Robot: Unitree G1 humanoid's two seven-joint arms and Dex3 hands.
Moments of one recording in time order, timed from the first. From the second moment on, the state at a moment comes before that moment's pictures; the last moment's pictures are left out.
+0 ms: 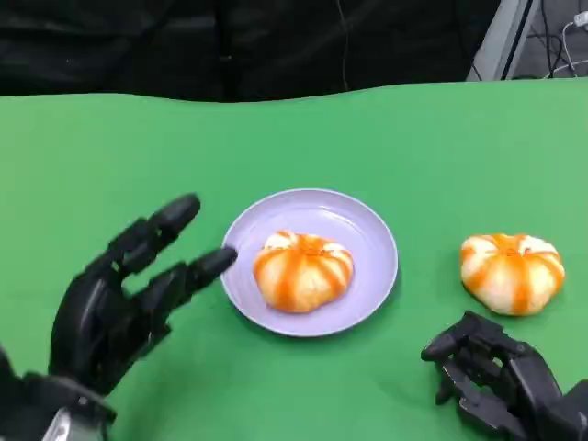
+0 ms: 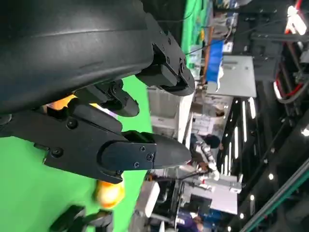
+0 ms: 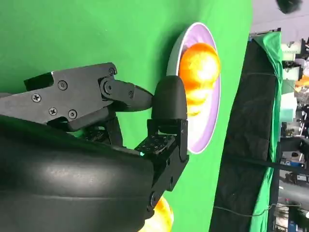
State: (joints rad) left arm -0.05 0.01 0.15 0.31 -0.48 -0.29 -0.62; right arm -0.11 0.00 -0.03 0.87 0.03 -0.80 0.27
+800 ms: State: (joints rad) left arm -0.05 0.02 0.31 0.49 -0.52 -0.32 -0.68; right arm -0.06 -0.01 -0.03 0.80 0.04 -0.76 0.30
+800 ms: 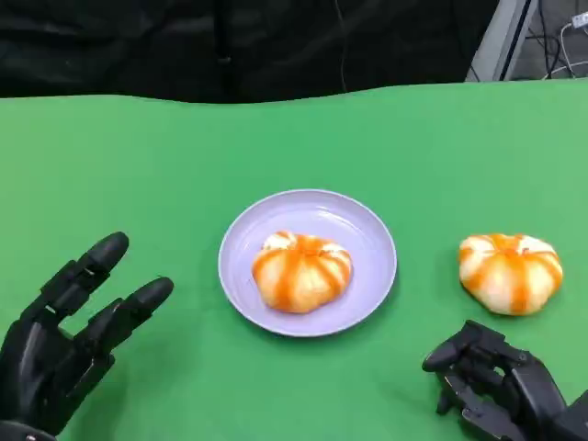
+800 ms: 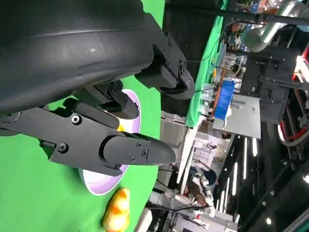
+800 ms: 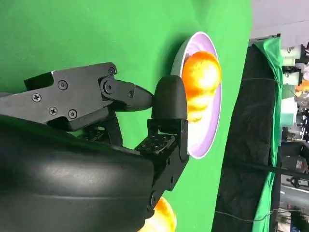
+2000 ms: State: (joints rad) left arm -0.21 0.11 0.39 0.78 -0.38 -0.53 -0.53; right arm -0.10 -0.01 -0.04 0.86 0.05 -0.78 0.31
